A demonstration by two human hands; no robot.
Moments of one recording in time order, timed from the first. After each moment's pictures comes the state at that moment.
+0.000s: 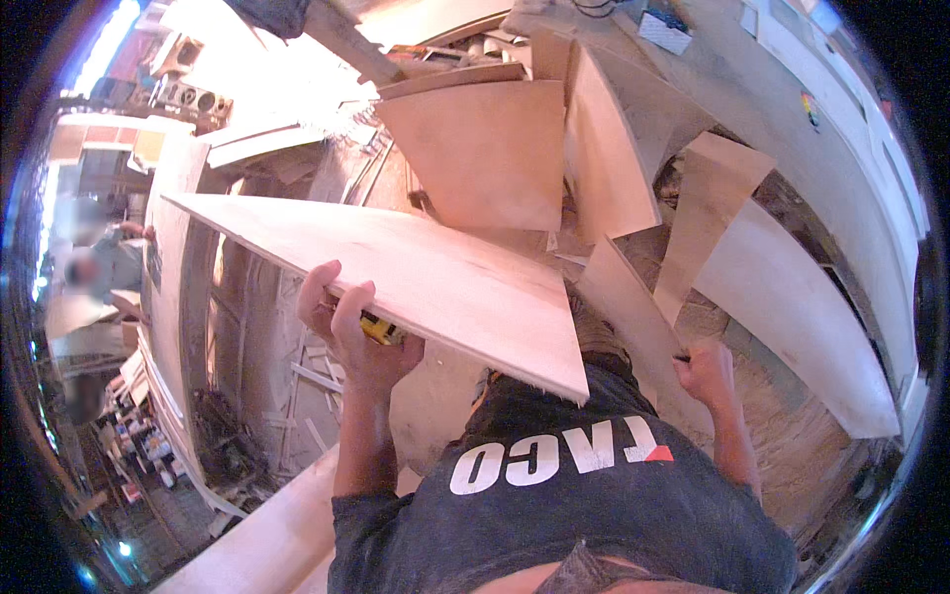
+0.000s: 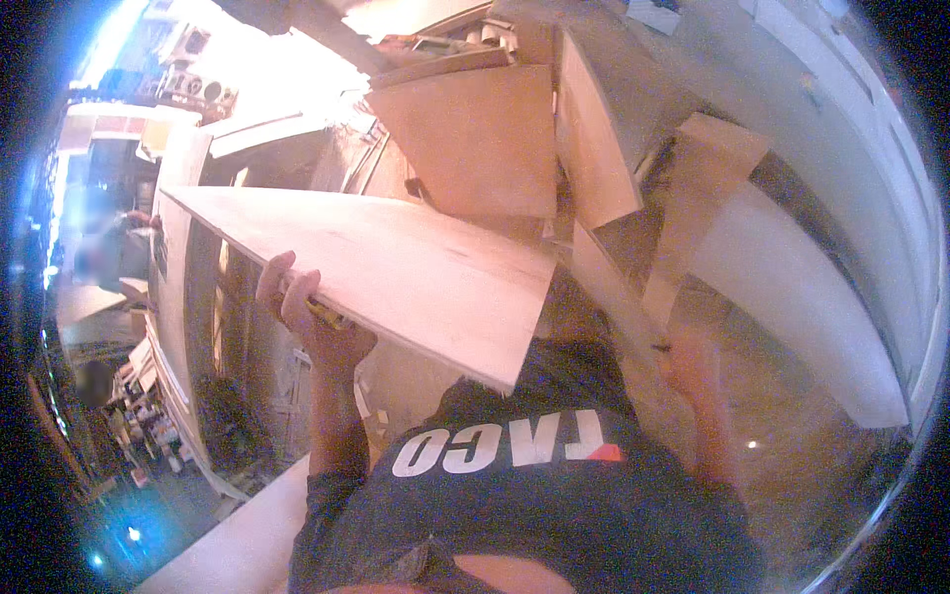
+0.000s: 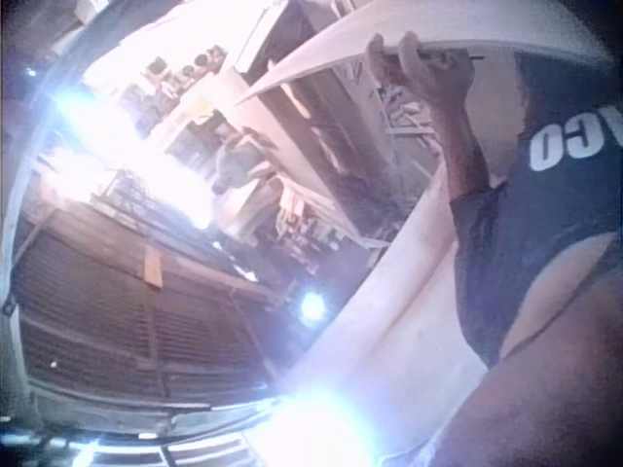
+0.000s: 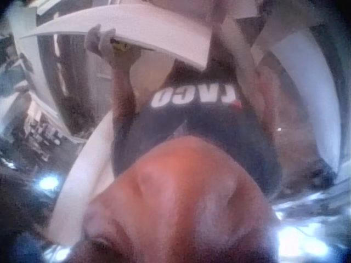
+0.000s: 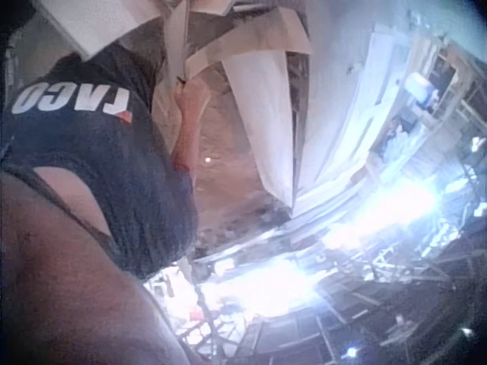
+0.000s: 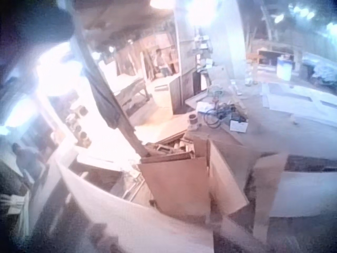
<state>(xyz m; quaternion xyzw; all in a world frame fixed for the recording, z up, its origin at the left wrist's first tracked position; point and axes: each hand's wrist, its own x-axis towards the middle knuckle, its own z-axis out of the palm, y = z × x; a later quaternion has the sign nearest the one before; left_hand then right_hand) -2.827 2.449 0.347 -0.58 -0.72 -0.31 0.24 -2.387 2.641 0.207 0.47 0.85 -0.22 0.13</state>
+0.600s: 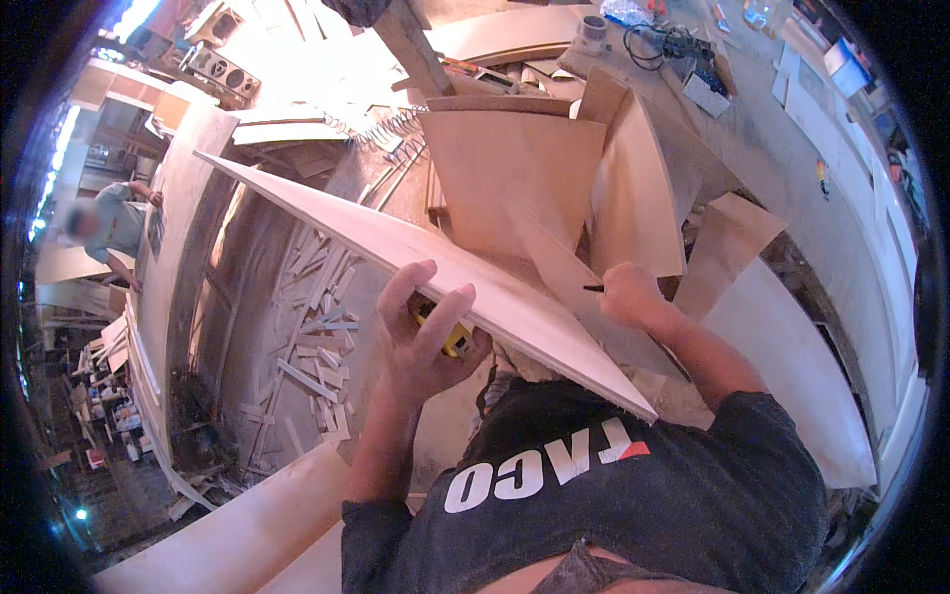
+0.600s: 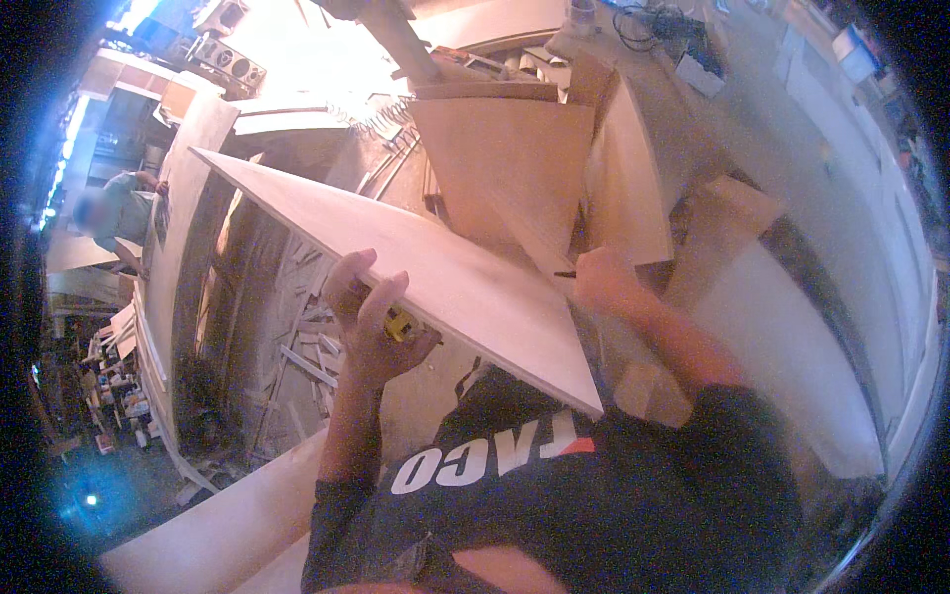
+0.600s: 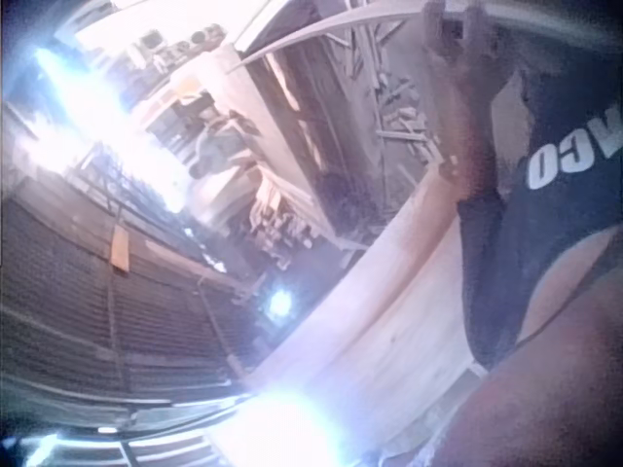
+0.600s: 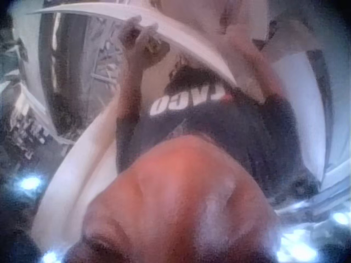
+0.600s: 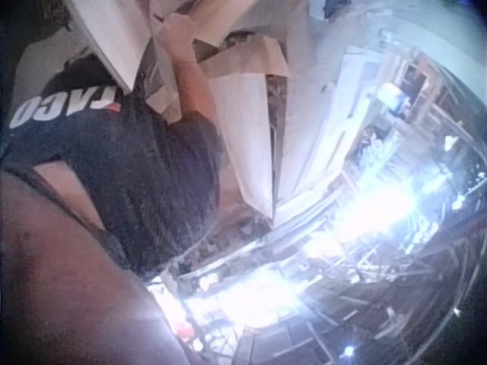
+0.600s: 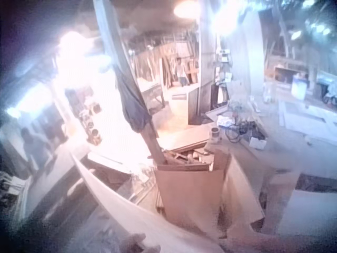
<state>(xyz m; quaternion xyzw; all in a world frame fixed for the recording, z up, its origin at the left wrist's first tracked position) -2.842 2.437 0.341 -0.59 -0.69 -0.39 0.16 -2.654 2.695 0.224 0.24 0.94 -0.18 0.18</state>
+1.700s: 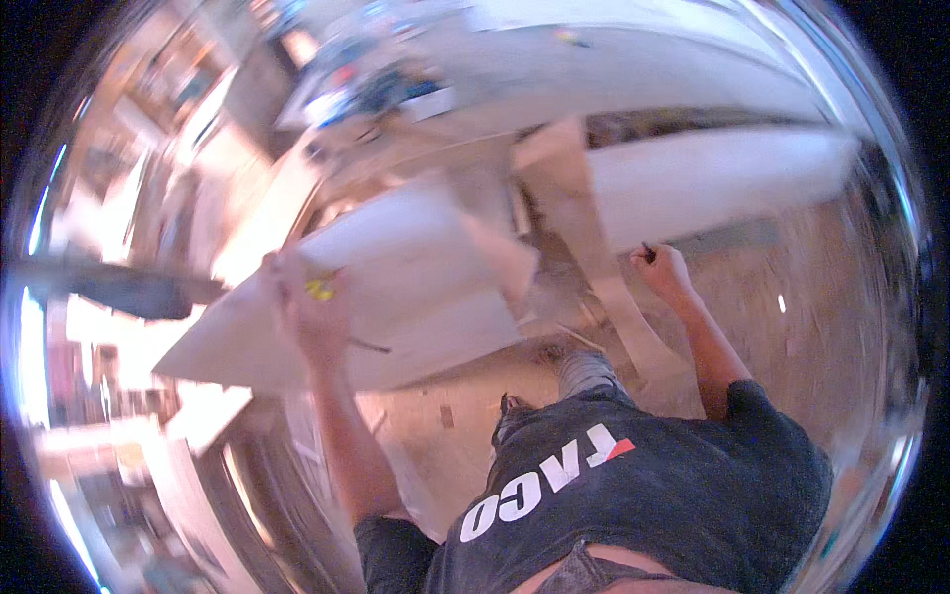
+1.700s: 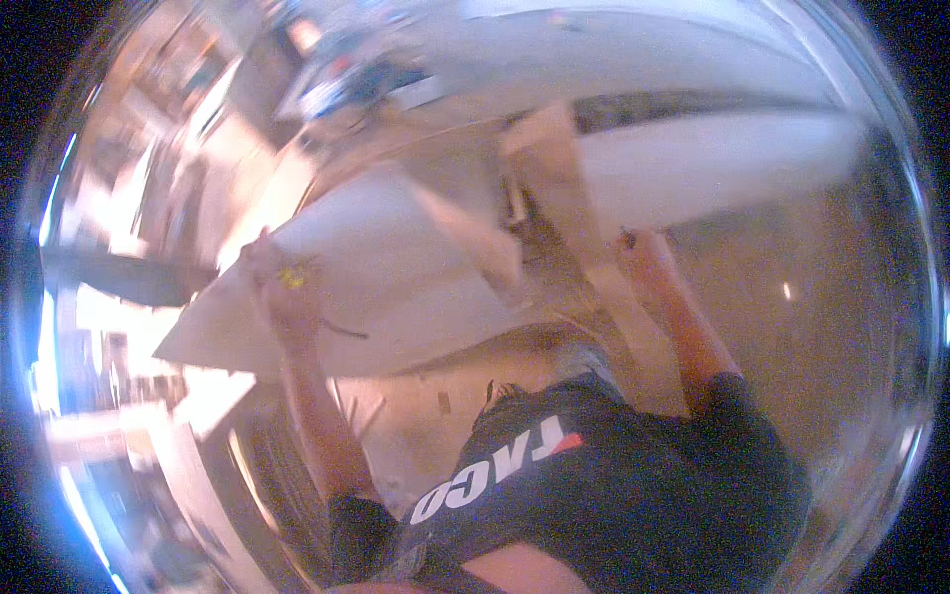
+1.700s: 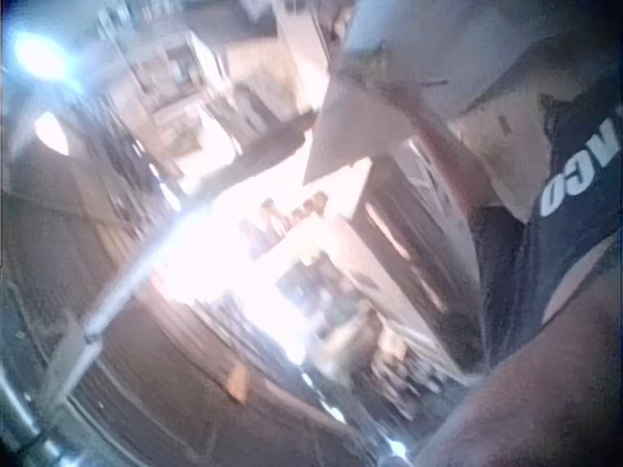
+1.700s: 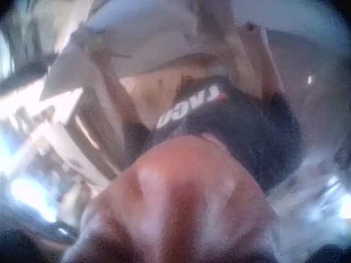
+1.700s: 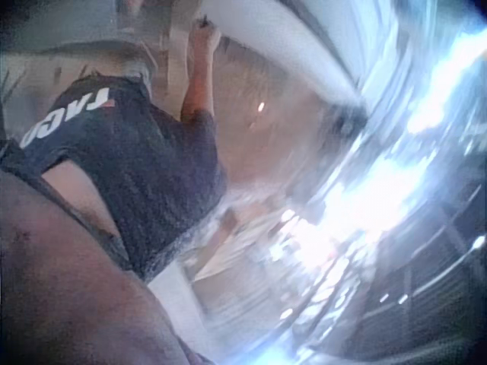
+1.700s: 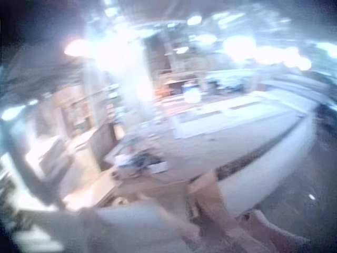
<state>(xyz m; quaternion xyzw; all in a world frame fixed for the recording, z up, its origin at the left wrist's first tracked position) -2.915 2.713 0.335 -0.66 -0.68 -0.28 0.15 -2.381 2.701 0.158 0.75 0.57 -0.28 -0.18</state>
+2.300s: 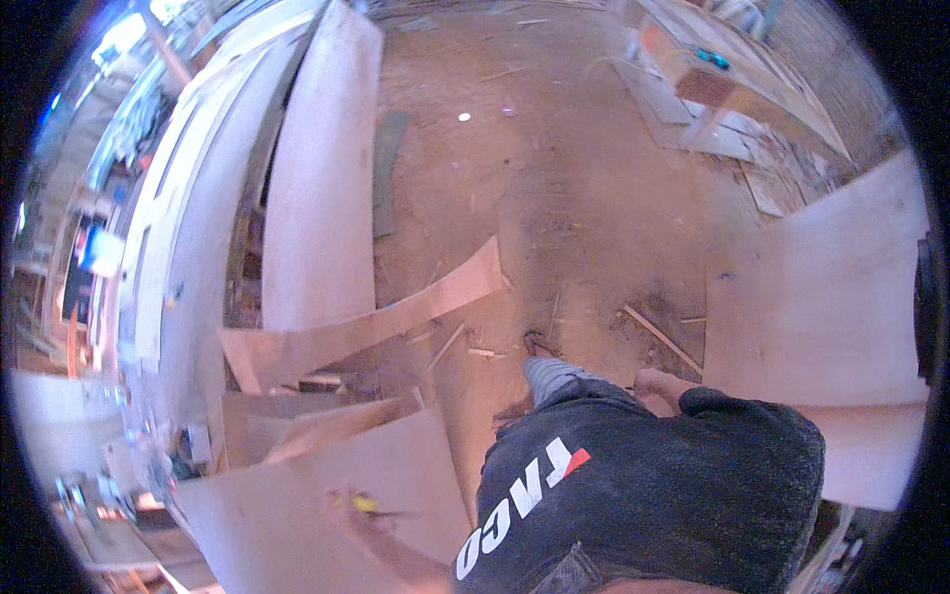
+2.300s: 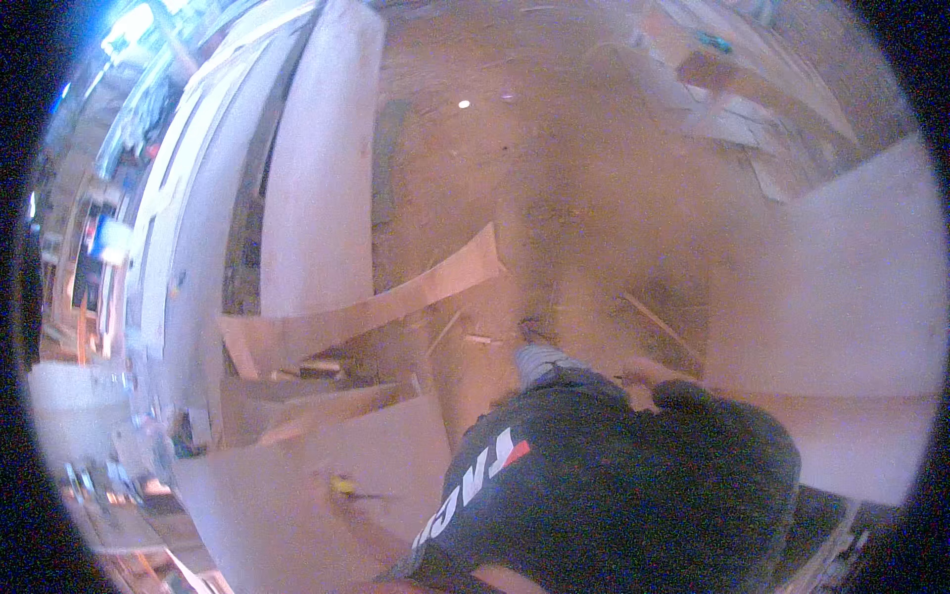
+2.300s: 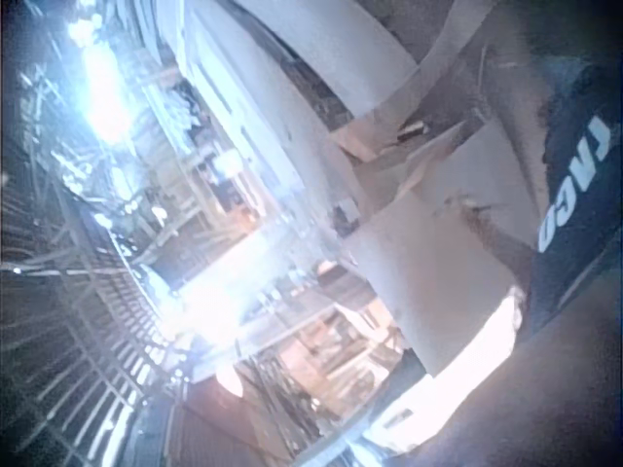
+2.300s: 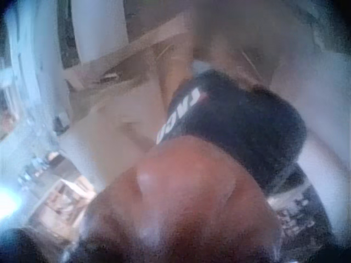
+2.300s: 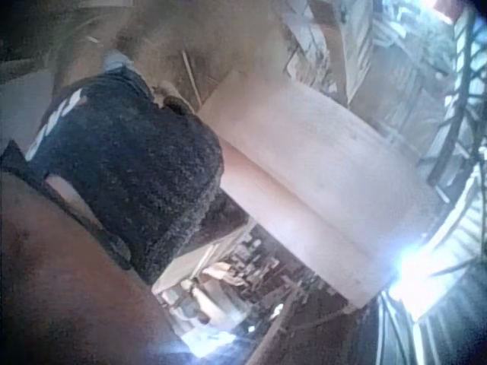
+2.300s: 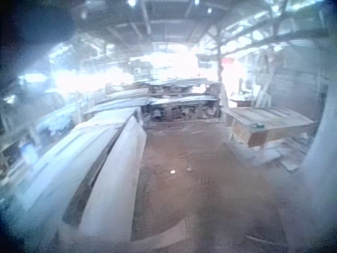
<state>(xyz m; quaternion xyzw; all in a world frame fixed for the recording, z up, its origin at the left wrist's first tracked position) -2.806 2.666 0.145 -0.70 -0.50 -0.38 -0.35 -2.573 2.015 0.023 0.84 0.04 -0.53 -0.04</state>
